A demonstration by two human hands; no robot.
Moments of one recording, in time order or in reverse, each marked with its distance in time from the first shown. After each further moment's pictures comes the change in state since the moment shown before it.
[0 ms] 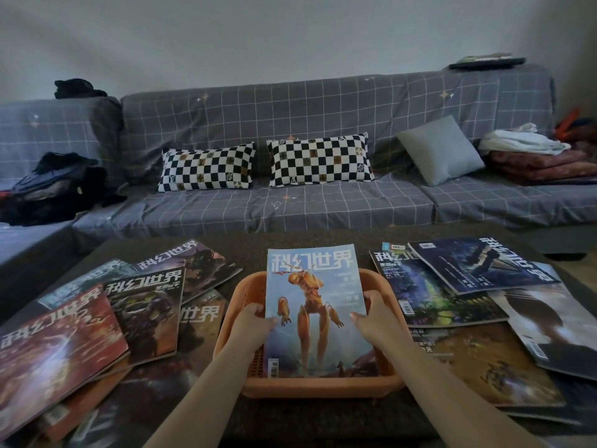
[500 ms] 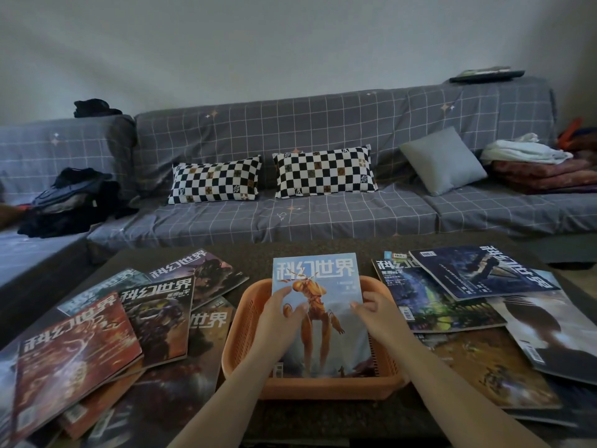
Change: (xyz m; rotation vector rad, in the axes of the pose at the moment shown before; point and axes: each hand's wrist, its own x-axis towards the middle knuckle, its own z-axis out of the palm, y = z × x) left_hand -0.040 0.025 0.011 -0.060 0.042 0.357; right_hand -0.016 -0.011 -0.014 0.164 0.026 -0.134
